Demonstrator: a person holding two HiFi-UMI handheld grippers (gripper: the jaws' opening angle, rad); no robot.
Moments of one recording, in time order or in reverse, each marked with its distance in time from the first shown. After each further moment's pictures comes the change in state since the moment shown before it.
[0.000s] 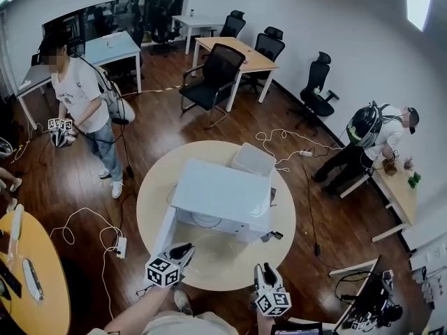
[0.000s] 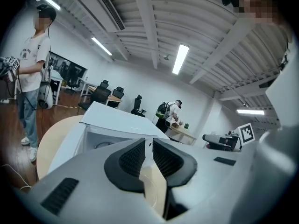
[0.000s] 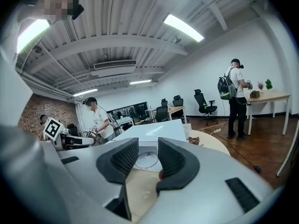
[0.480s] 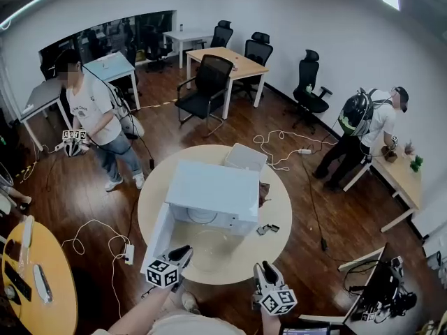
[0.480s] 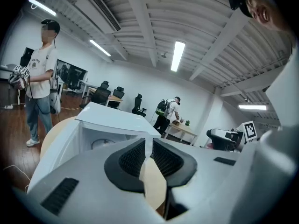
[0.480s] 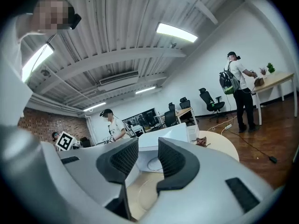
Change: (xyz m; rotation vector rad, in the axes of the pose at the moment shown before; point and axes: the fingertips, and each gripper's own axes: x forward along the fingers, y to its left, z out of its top) left arm -0.015 -0.072 -0.014 0.025 0.017 0.041; right arm -0.078 -0.017 0.020 0.110 -0.086 0.137
